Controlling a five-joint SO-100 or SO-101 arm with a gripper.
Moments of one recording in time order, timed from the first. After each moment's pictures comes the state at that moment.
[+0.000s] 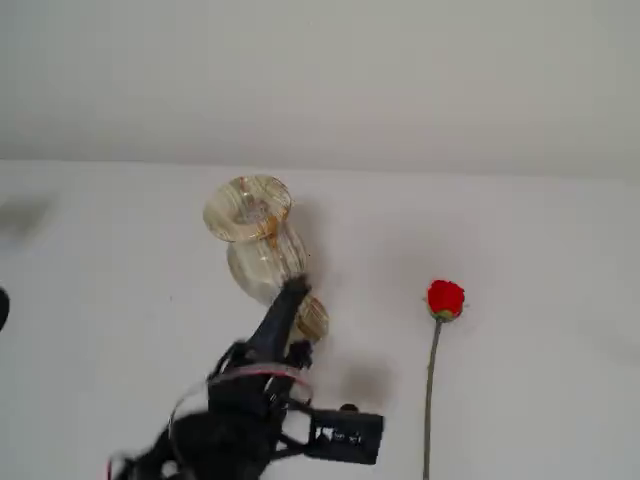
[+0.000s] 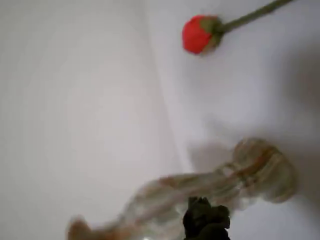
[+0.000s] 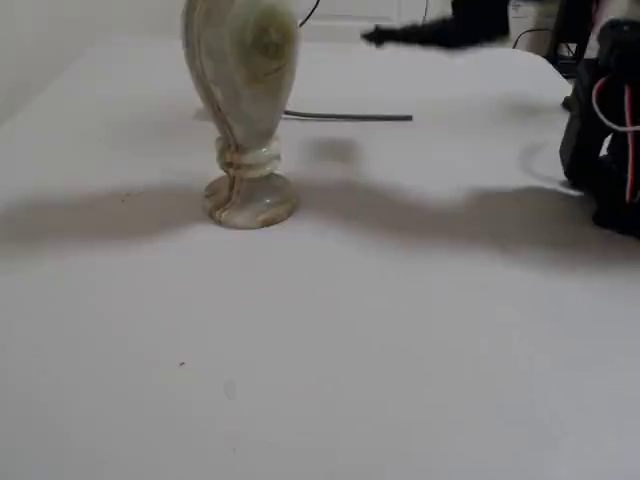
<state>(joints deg) 7.6 154.0 147.0 32.8 18.4</state>
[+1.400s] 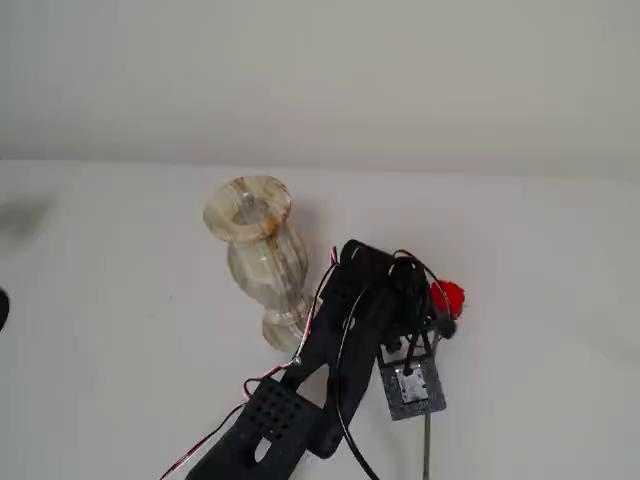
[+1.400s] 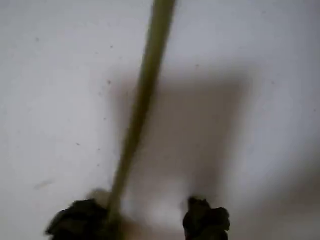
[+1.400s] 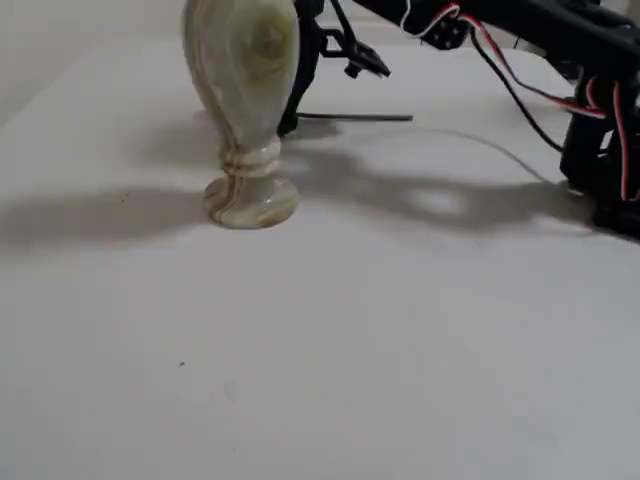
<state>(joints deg) 14.2 15.2 -7.0 99.5 50.2</state>
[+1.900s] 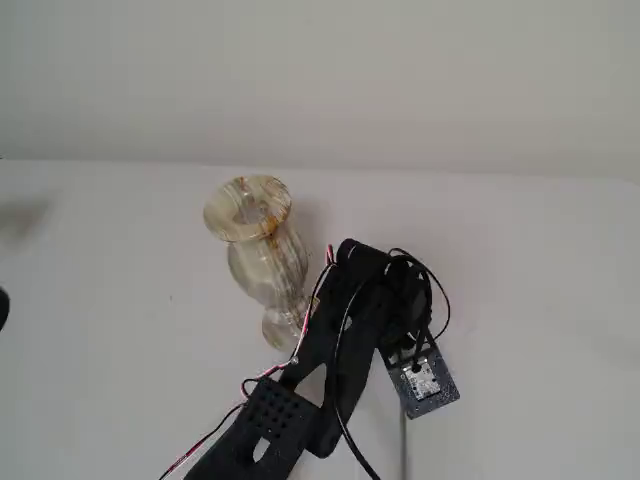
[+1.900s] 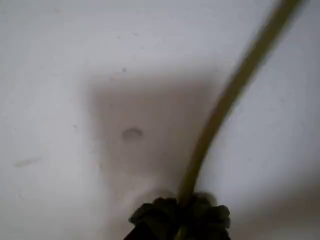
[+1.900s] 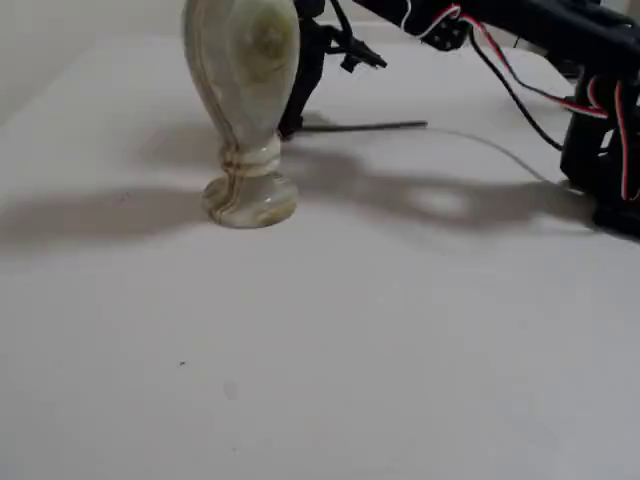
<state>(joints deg) 12.3 14.2 -7.9 101.3 39.2</state>
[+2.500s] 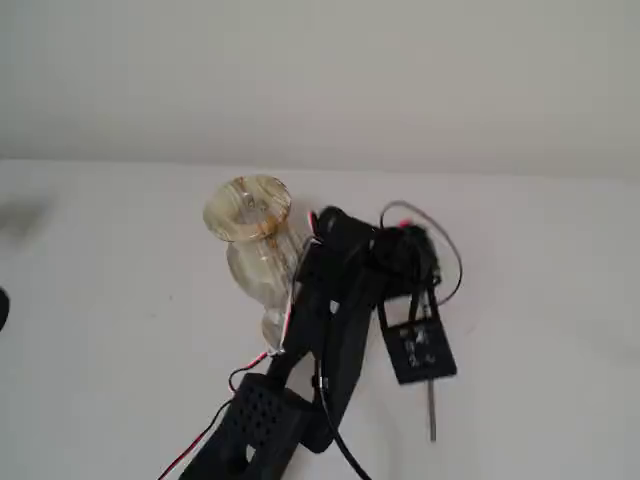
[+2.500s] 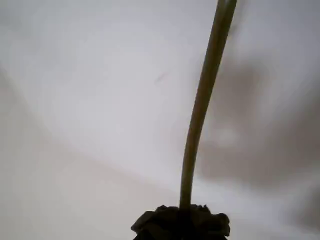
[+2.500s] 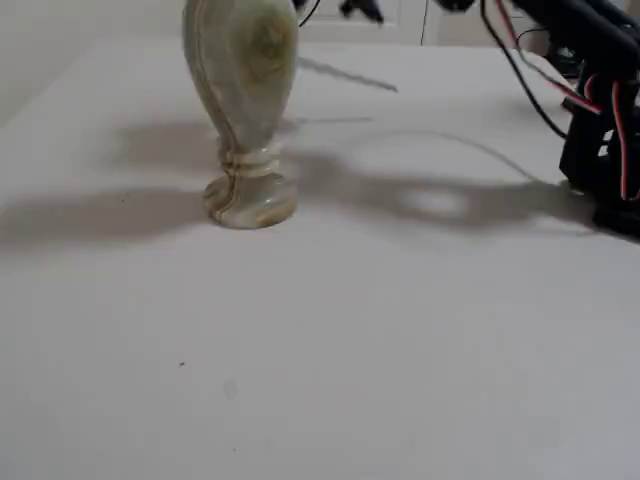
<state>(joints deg) 16.9 35.7 -9.8 94.5 58.5</state>
